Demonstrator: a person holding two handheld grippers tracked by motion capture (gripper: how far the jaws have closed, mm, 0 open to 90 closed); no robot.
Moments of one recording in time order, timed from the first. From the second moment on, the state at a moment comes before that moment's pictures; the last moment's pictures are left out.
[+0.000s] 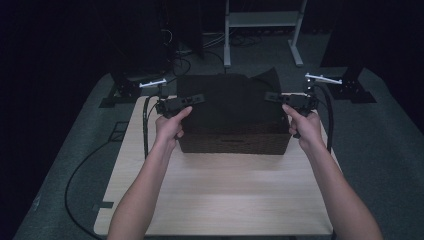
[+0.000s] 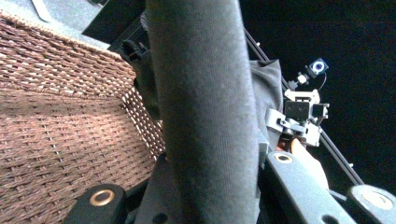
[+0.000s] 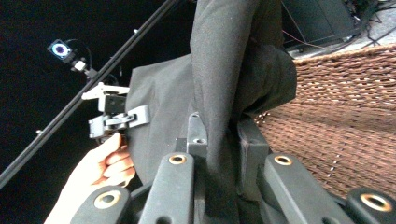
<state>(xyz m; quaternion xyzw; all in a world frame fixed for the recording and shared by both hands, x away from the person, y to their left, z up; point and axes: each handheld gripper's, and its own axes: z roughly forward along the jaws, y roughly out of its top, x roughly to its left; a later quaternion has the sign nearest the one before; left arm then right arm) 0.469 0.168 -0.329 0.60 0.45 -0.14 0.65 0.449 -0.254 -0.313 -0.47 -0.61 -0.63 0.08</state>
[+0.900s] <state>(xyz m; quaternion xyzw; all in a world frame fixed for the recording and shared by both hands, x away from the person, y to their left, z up) 0.512 0.160 -0.364 0.60 0.49 -0.14 0.62 0.495 -0.253 -0.347 -0.51 -0.62 -0.59 0.08</state>
